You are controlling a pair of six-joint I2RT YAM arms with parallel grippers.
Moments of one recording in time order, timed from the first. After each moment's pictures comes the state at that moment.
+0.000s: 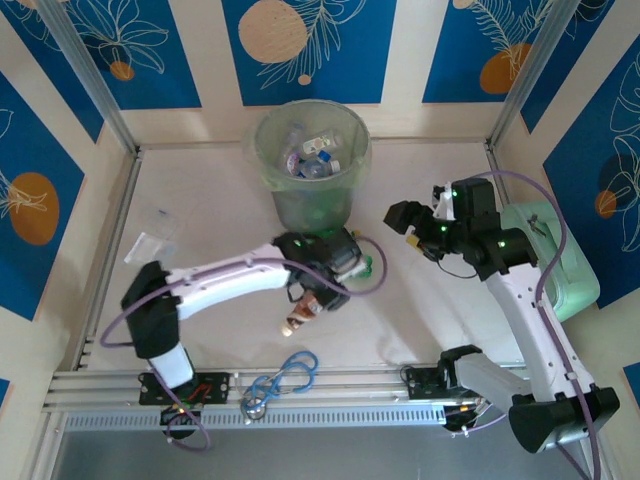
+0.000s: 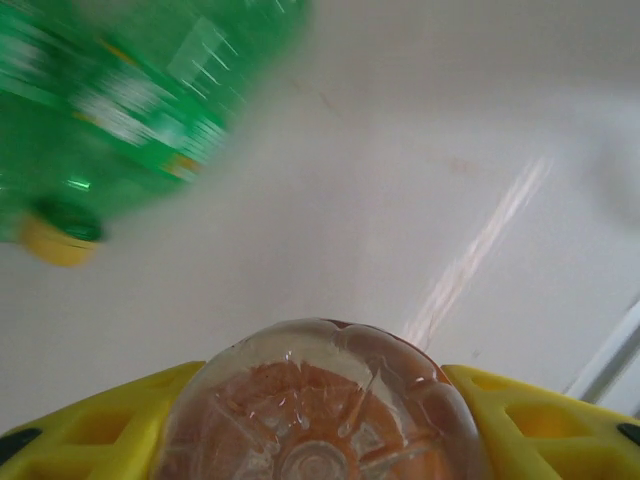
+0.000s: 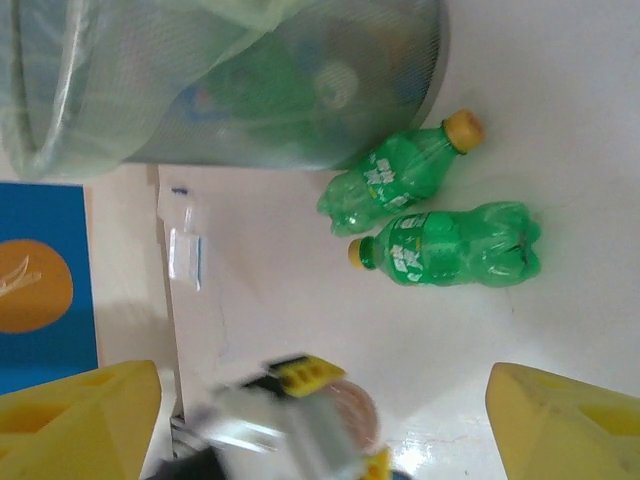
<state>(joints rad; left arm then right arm) -1.04 1.66 1.44 -0.92 -0.02 -0.12 0.24 1.00 1.14 -0.90 -0.44 0.78</state>
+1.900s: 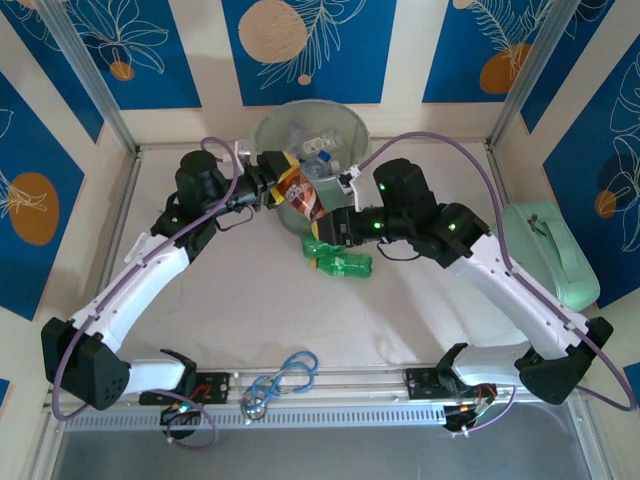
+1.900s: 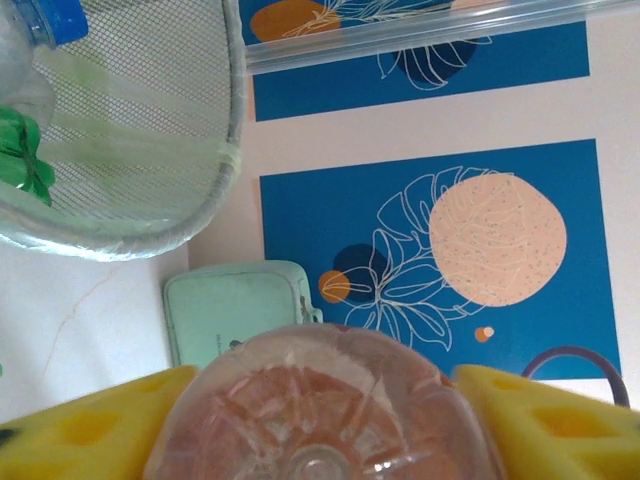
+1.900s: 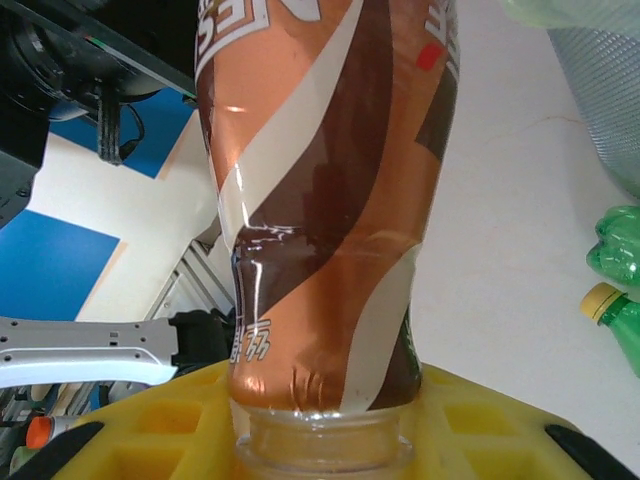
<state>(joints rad) -0.44 1.27 1.15 0.03 0.62 -1.35 0.75 1.24 1.45 -0.78 -0.40 0.52</state>
